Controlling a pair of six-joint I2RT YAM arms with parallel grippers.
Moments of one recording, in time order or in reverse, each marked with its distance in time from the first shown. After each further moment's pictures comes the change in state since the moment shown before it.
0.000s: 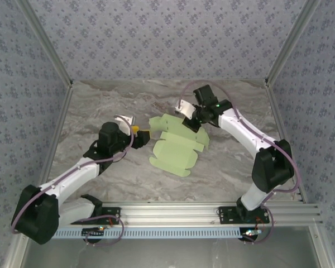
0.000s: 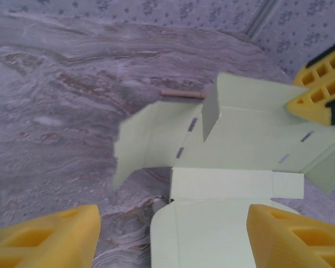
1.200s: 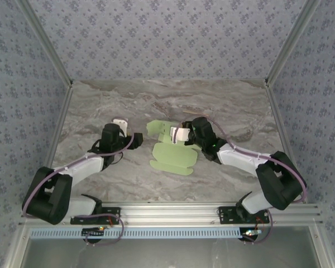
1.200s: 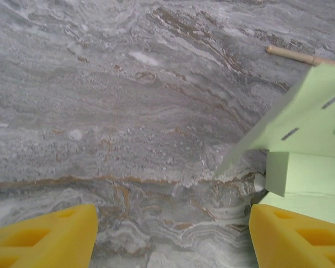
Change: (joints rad) left arm 0.100 0.204 -0.022 0.033 -0.106 0.019; right arm 0.155 -0.180 -0.634 0.958 0.357 -0.467
